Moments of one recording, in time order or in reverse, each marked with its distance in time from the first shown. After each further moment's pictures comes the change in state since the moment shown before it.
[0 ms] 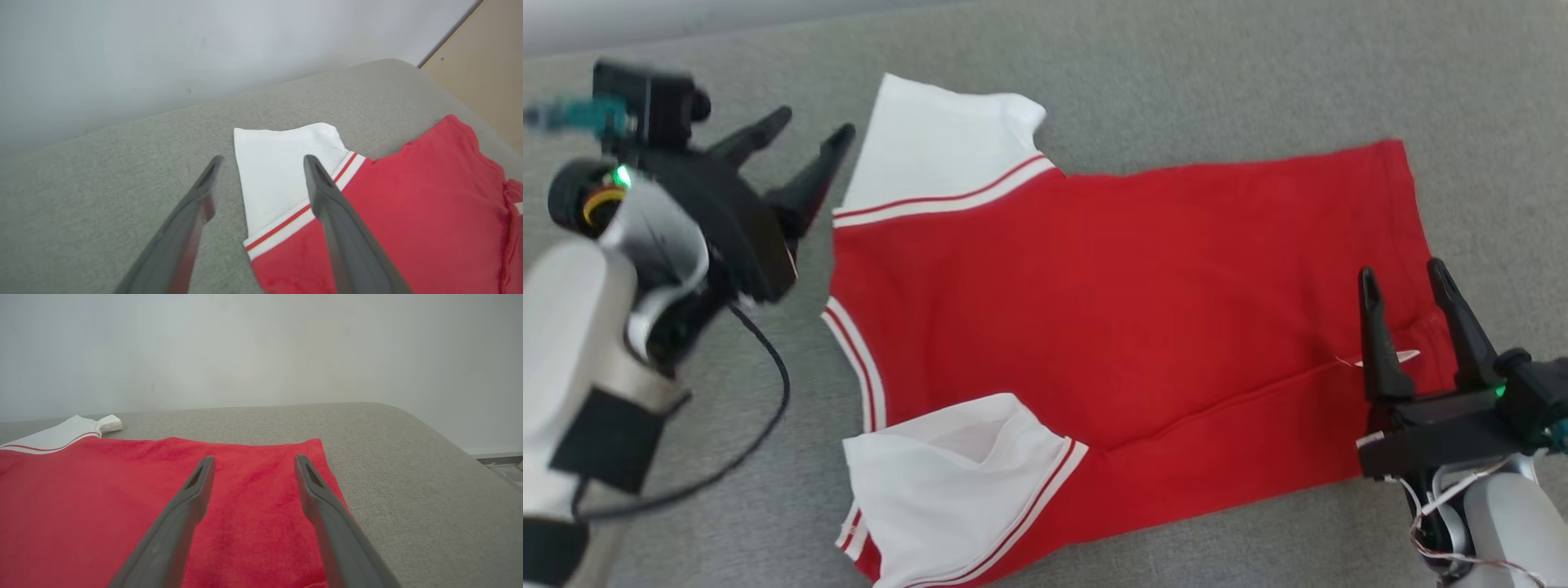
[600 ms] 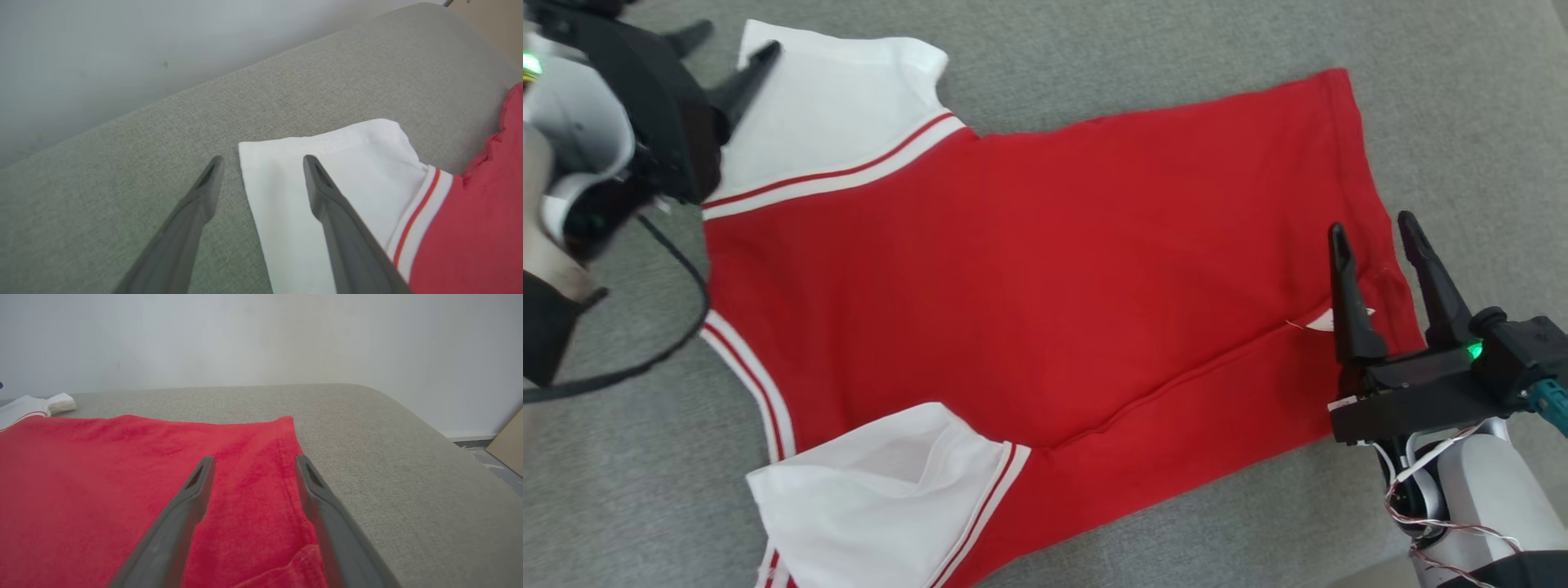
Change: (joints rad) left arm -0.368 0.099 -0.302 0.313 -0.124 -0.008 0.039; right arm -0.101 0.028 0.049 0.014 0.002 0.000 0.000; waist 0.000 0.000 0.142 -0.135
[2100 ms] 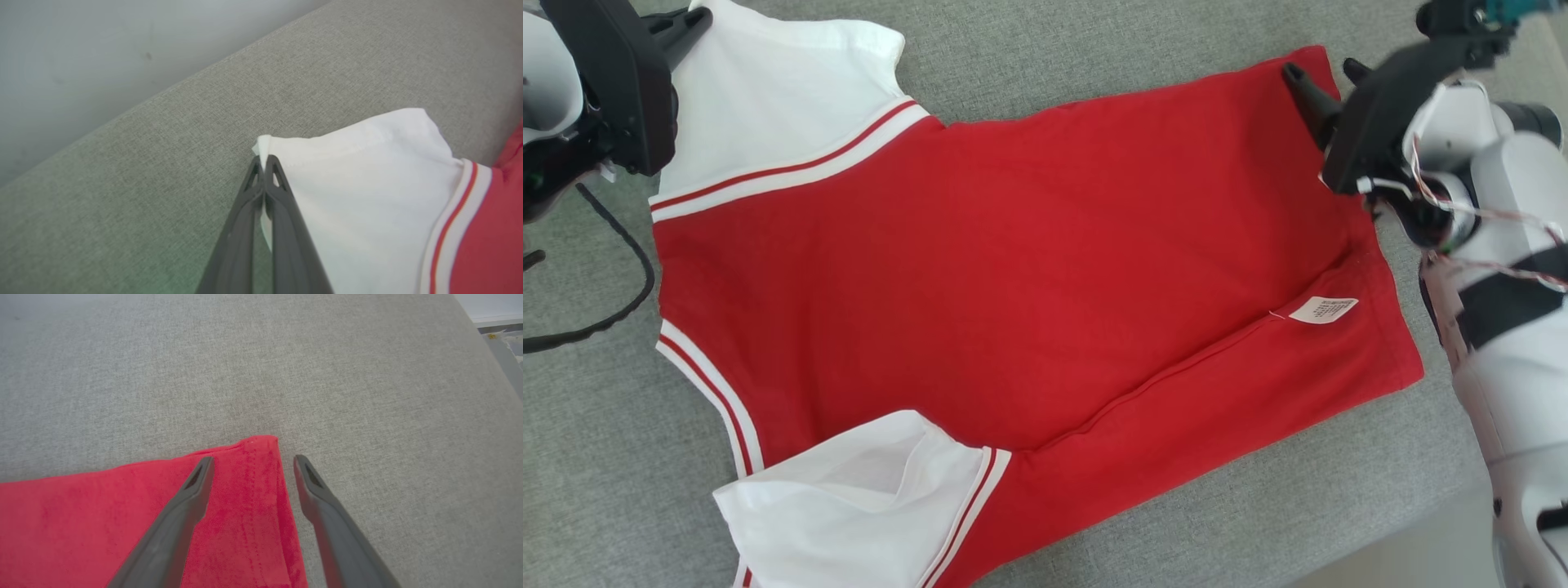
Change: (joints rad) left arm -0.200 0.098 -0.365 0.058 -0.215 0.000 -0.008; right arm -0.688 -0.017 0.095 0.531 0.170 0.000 0.733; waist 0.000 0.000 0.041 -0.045
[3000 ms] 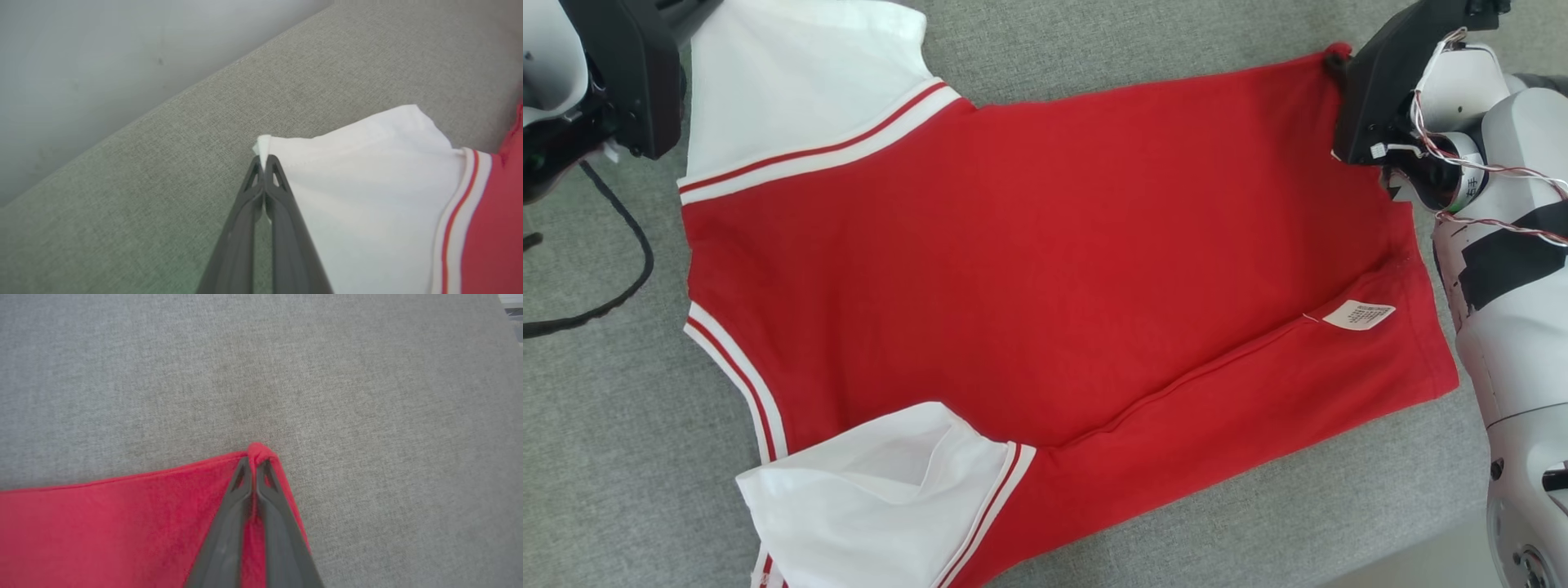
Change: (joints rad) left arm -0.076 0.009 -0.126 -0.015 -0.060 0.000 -0.048; right arm -0.102 0.039 -0.101 0.114 -0.168 0.000 0.127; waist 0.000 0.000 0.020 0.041
